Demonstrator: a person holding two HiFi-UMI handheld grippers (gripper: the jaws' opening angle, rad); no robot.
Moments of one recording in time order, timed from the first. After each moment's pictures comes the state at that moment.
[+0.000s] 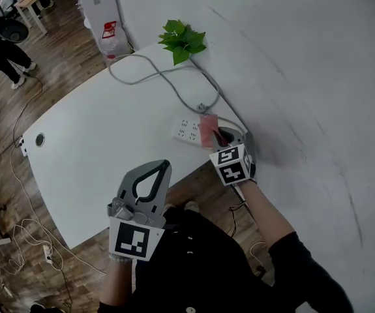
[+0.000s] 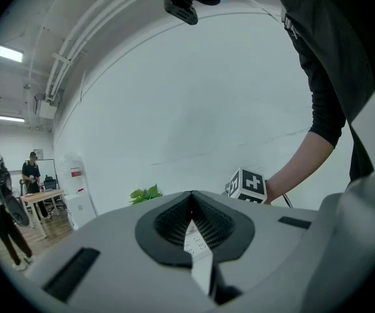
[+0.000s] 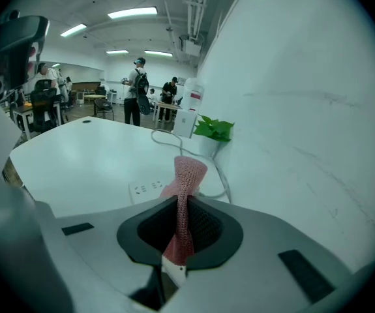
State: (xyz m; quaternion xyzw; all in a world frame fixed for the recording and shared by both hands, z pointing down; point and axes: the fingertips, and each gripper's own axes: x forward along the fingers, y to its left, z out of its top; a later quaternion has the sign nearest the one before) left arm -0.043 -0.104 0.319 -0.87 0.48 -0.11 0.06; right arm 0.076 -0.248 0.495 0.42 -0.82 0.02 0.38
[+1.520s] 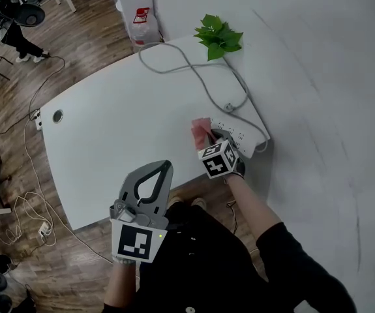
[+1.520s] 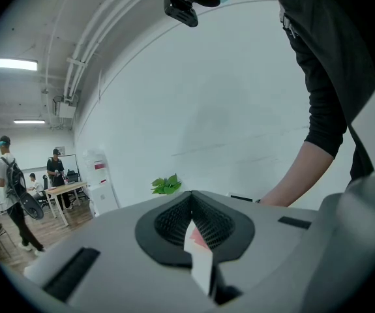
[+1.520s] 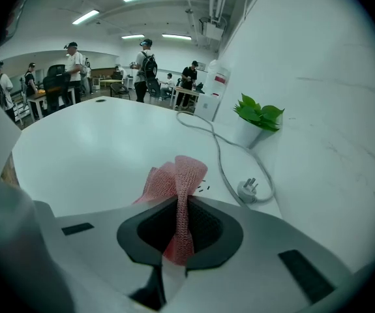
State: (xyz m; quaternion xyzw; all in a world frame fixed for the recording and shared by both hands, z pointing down) left arm -0.096 -0.084 0.328 -0.82 0.56 -0.13 0.05; right arm -0.021 -0.240 0.575 0.34 -0.83 0.03 0.44
